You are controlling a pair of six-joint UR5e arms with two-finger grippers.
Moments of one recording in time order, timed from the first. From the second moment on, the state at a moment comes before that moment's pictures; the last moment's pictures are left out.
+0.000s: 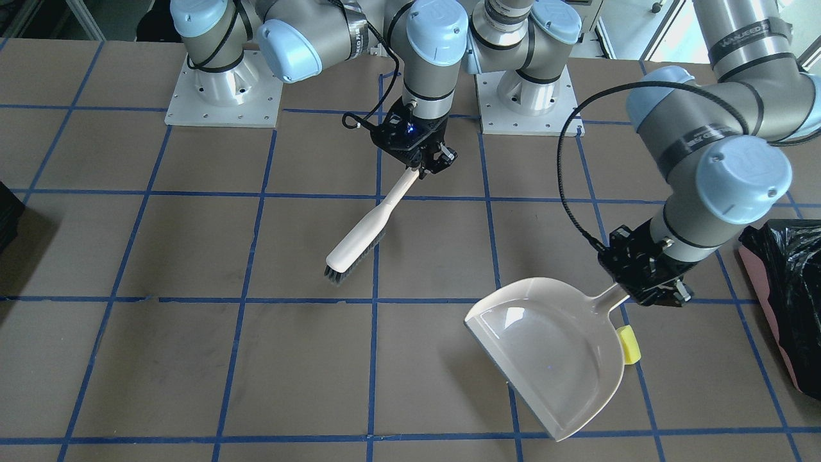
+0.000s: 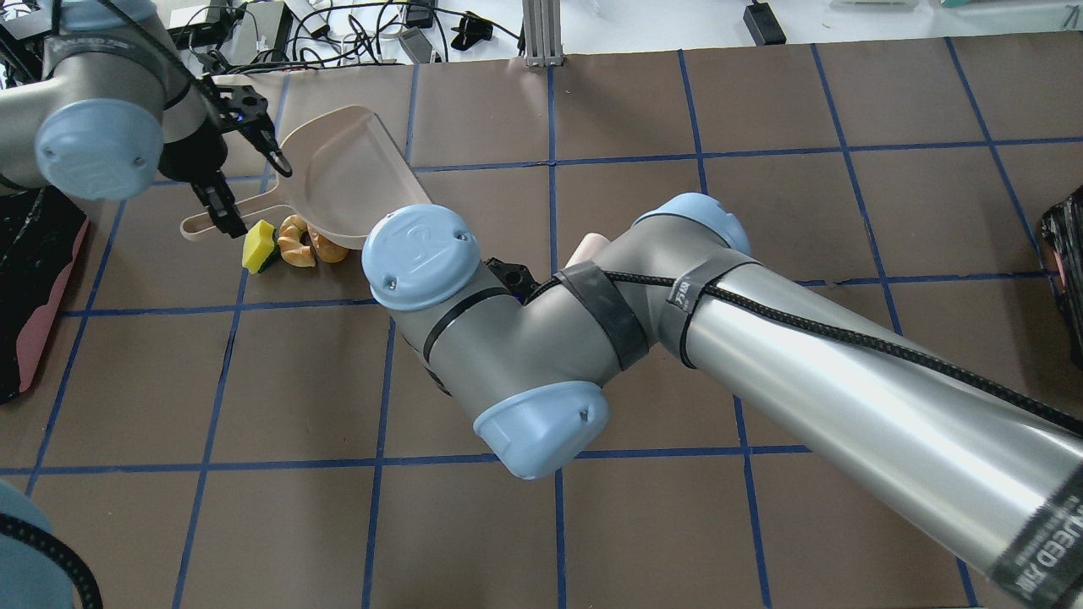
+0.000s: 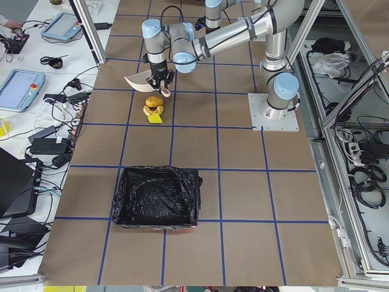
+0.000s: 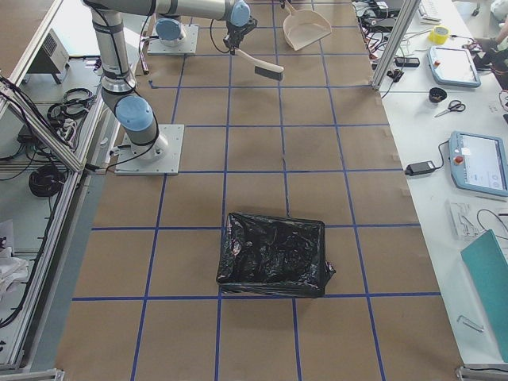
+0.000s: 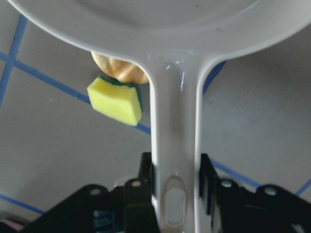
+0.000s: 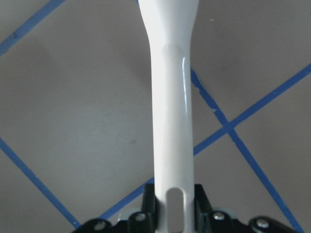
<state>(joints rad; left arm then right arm) -1.32 -1.85 -1.63 -1.25 1.71 1.31 2.23 -1.30 1.72 -1.95 -1.55 1.29</state>
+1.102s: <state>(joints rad) -1.01 -1.99 -1.43 -1.25 1.79 1.97 2.29 -0.92 1.26 -1.93 -1.50 1.32</state>
